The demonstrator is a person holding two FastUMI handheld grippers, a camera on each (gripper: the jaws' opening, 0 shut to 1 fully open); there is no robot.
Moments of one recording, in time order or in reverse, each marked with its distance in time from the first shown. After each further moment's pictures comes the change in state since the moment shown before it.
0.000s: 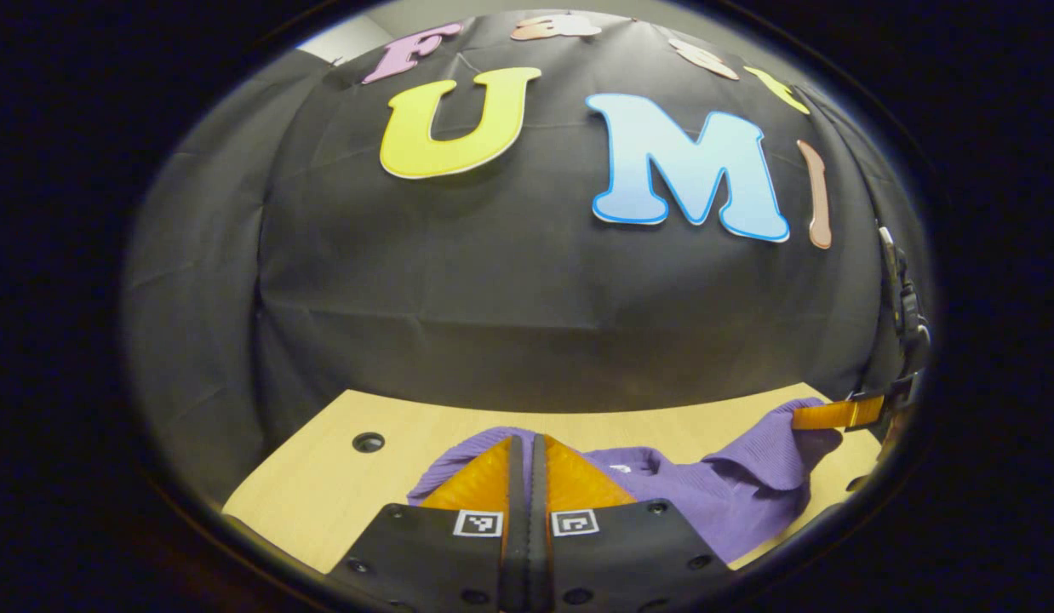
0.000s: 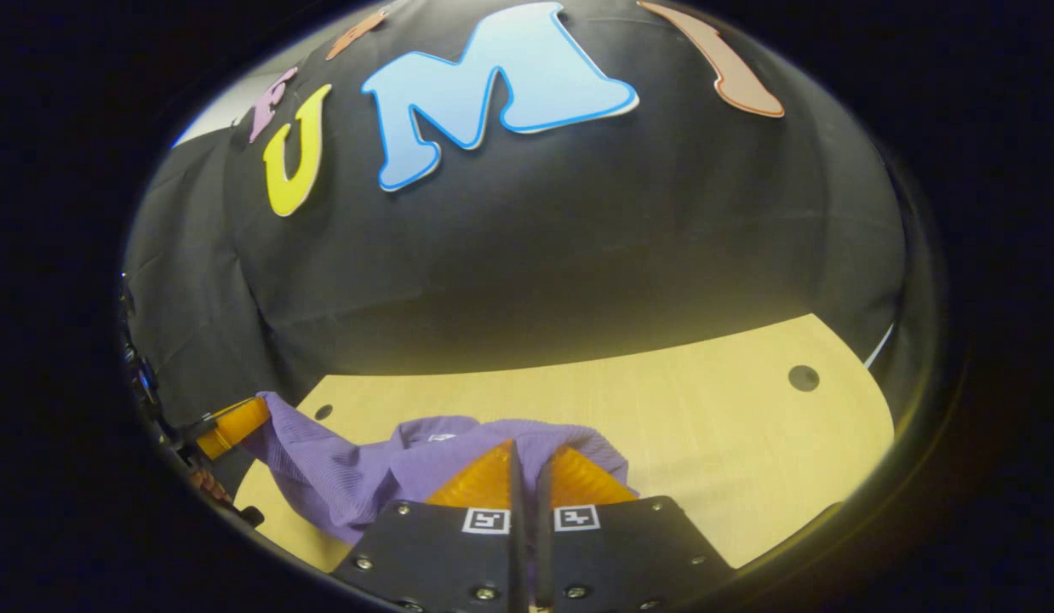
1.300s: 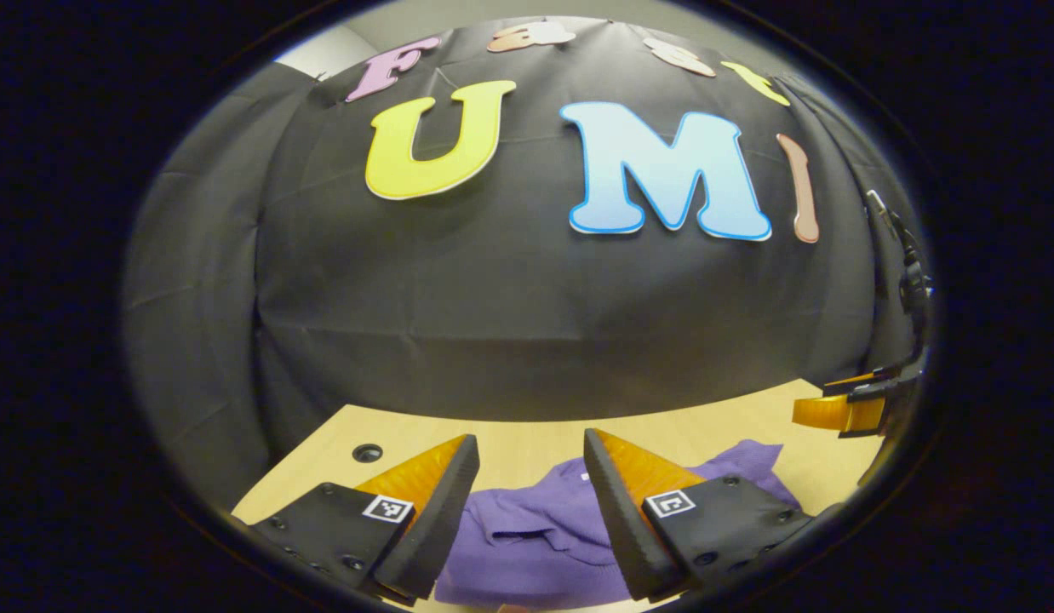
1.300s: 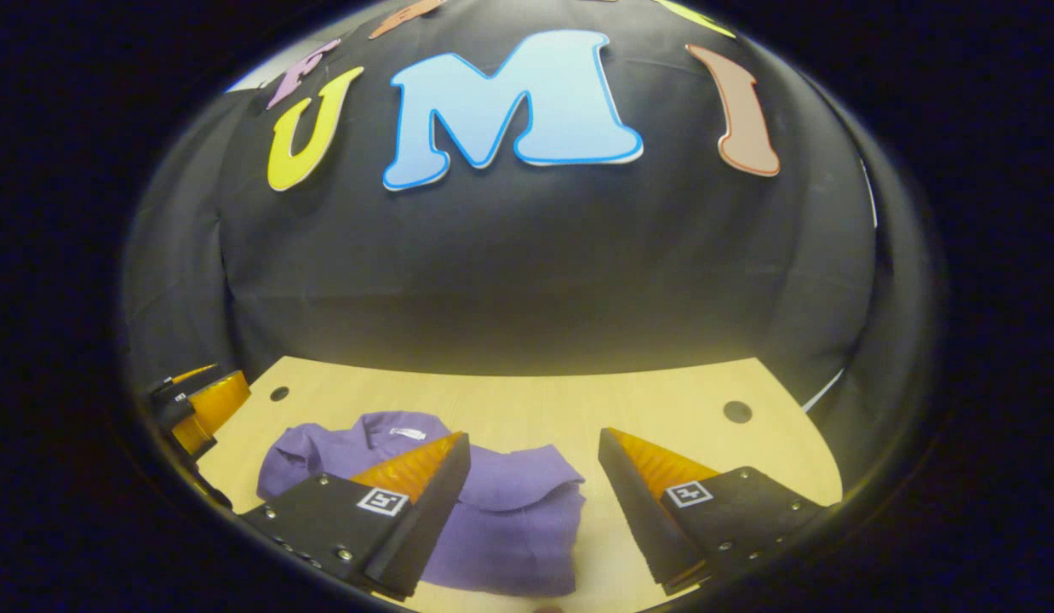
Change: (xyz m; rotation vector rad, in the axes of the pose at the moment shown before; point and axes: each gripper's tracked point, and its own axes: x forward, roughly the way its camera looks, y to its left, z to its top) left arm -0.036 -0.024 0.022 0.027 -0.057 -0.017; right arm -0.064 0.002 0.020 -0.164 -0.087 -0.194
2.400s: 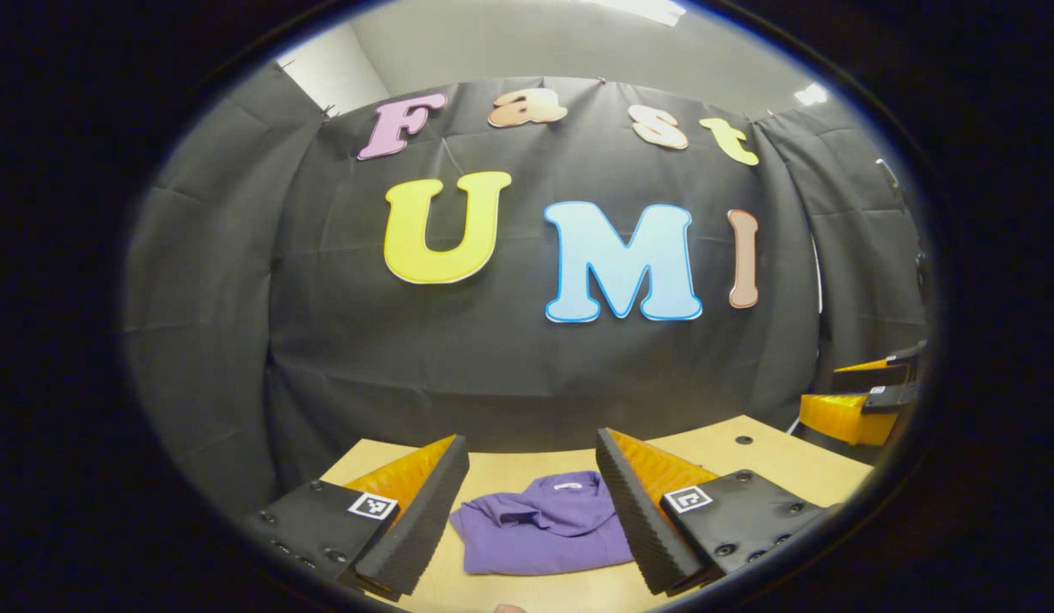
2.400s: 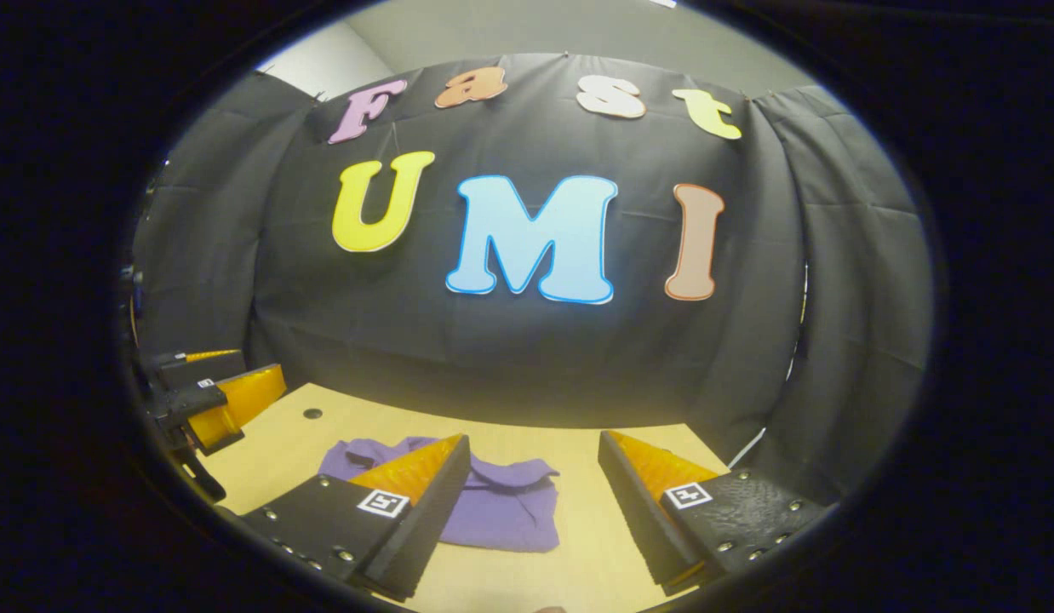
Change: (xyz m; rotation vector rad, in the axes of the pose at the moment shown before) left arm -0.176 -0.004 0.086 0.009 -0.151 -0.079; right arm -0.200 0.047 0.034 -0.122 -0.261 -0.084
